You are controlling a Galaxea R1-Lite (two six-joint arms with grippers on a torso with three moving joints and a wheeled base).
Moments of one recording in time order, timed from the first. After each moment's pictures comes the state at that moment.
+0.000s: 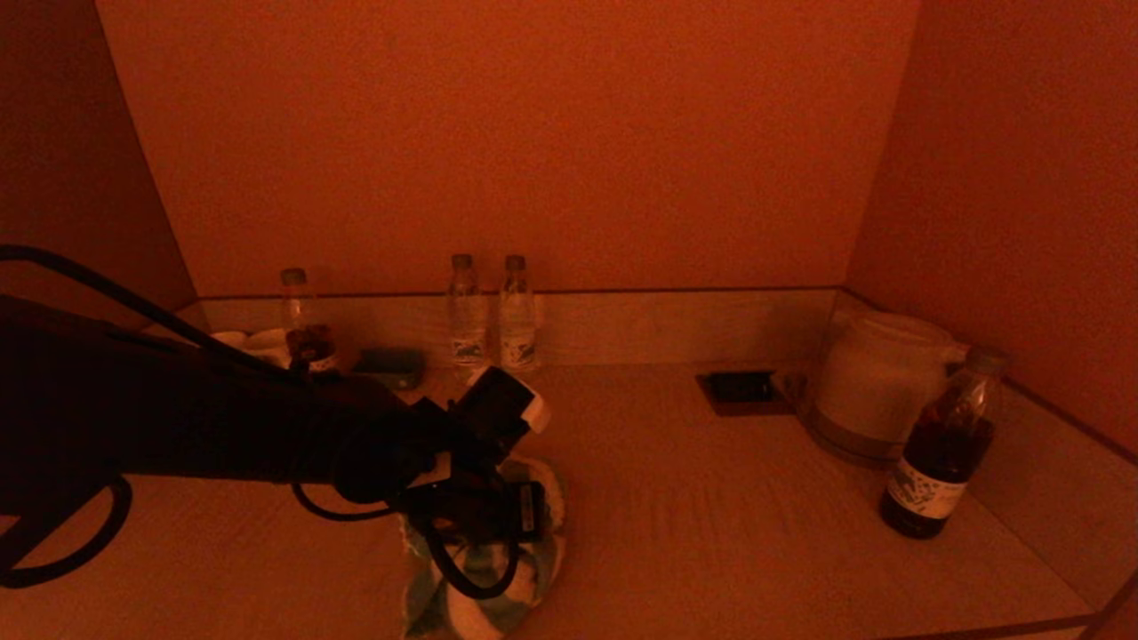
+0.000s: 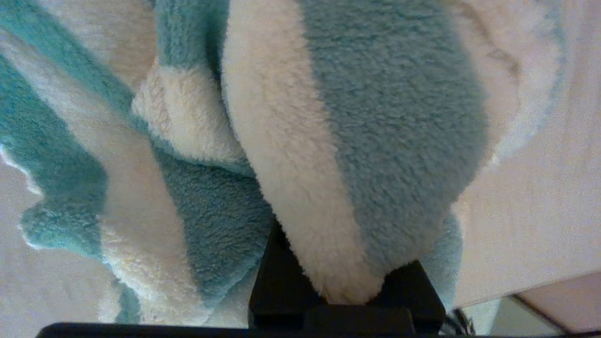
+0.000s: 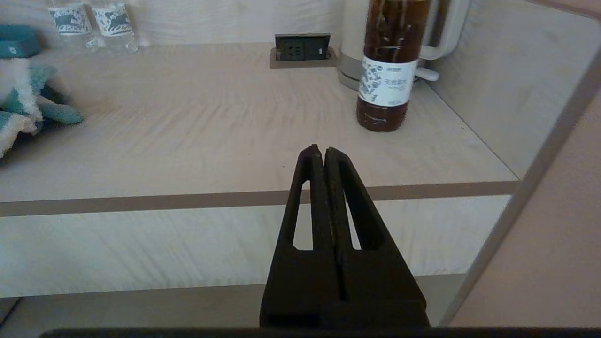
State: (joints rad) left arm -0.76 2.15 -1.43 0.32 0.08 -0.68; right arm -0.01 0.00 0.00 0.00 0.00 0.00
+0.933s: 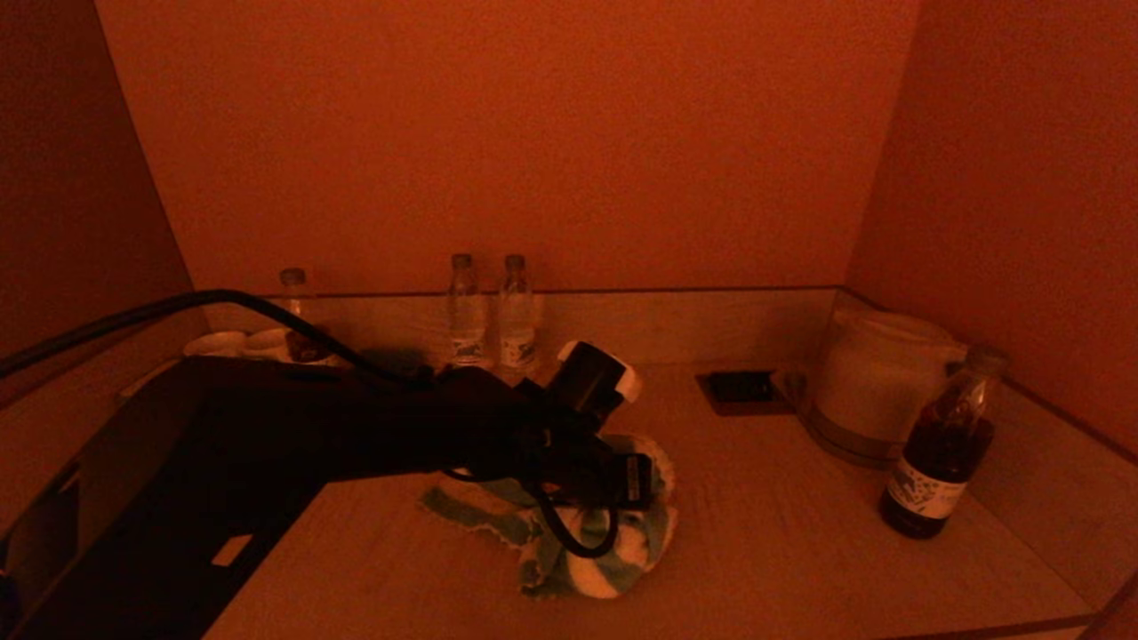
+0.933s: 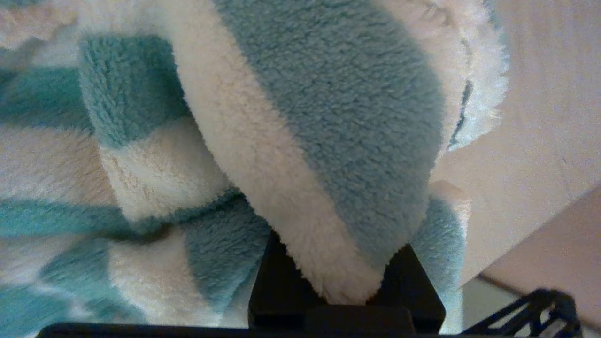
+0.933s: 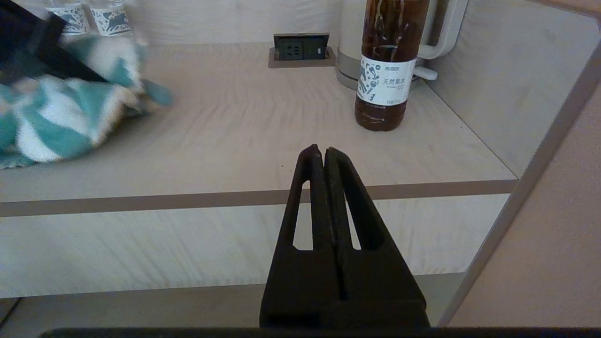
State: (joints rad) left arm -0.83 2.42 -1.92 0.33 -0.10 -0.57; right arm -0.01 0.00 0.00 0.00 0.00 0.00
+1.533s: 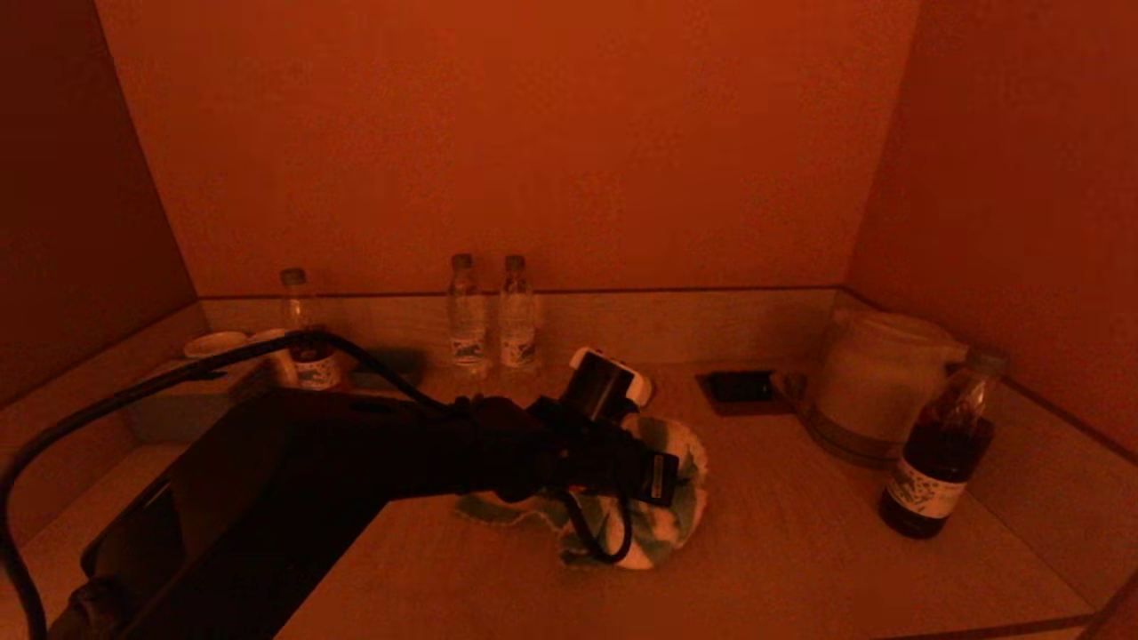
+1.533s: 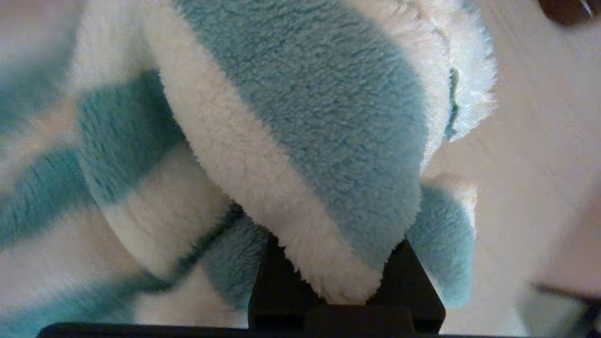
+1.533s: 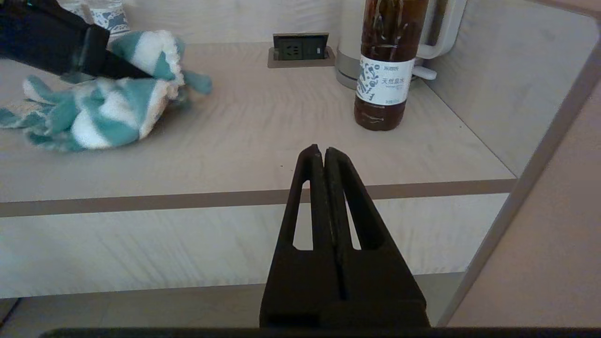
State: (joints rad) left arm -0.82 2.52 -1.95 0.06 -0.16 -0.35; right arm -0.01 0.00 0.00 0.00 0.00 0.00
